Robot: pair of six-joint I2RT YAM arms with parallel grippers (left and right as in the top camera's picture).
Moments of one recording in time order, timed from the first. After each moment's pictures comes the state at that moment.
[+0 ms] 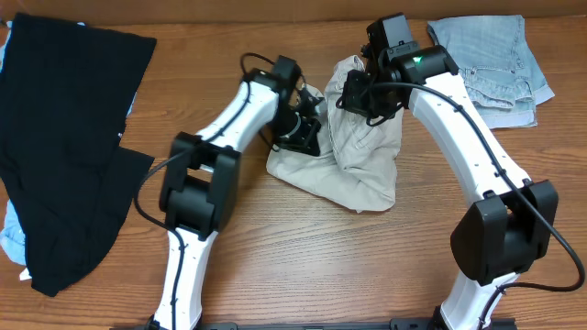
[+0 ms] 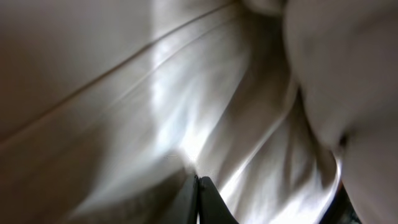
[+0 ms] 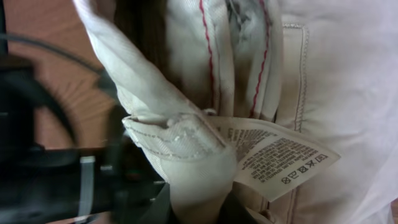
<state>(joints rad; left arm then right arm) -0.37 2.37 1.91 -1.07 0.63 0.03 0.30 1.95 1.80 -1.01 -0.25 0.51</state>
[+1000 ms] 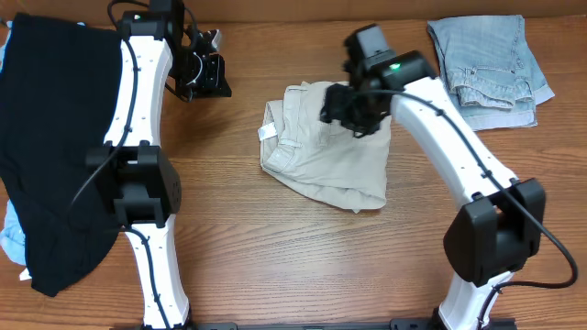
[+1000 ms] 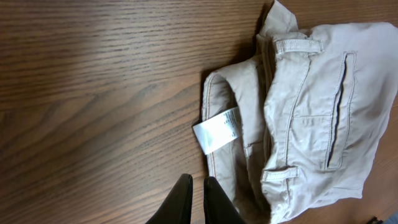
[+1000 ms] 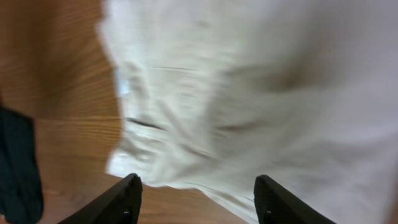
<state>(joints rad) -0.01 2.37 2.33 -1.39 0.47 0.02 0.35 1.96 1.79 -1.11 -0.26 0.54</state>
